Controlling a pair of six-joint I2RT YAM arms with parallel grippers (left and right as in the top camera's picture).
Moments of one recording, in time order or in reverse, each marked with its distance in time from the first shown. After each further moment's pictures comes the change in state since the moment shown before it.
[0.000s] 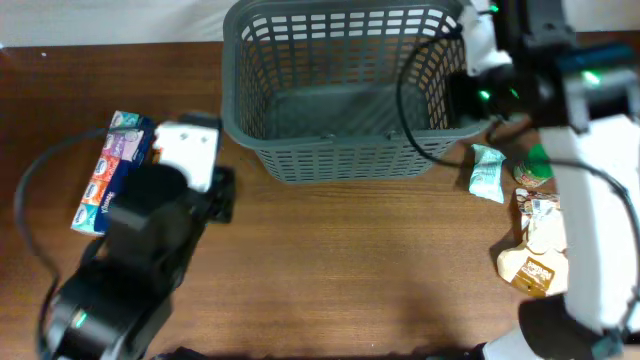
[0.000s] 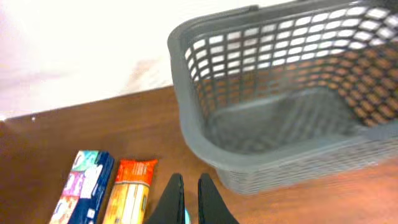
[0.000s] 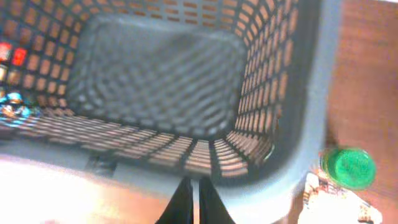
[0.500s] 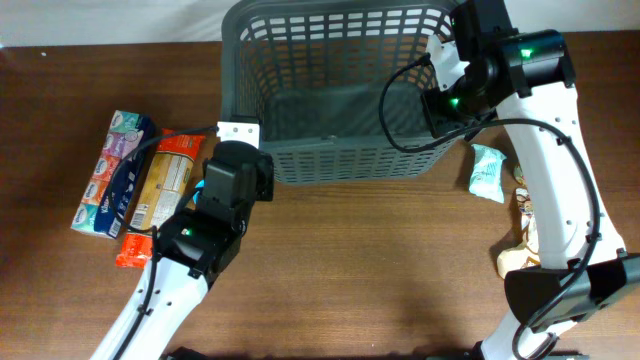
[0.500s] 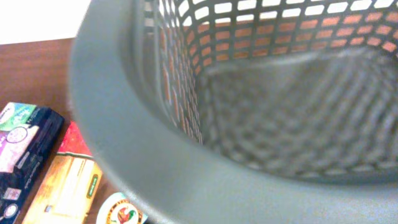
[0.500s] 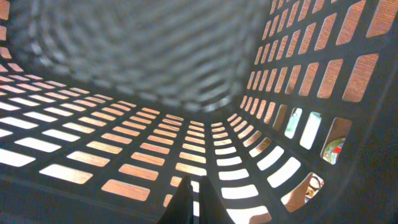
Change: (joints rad) left arm -0.004 0.240 -0.367 0.440 -0.051 -0.144; right arm -0.001 0.144 -0.146 0.053 0.000 -0.115
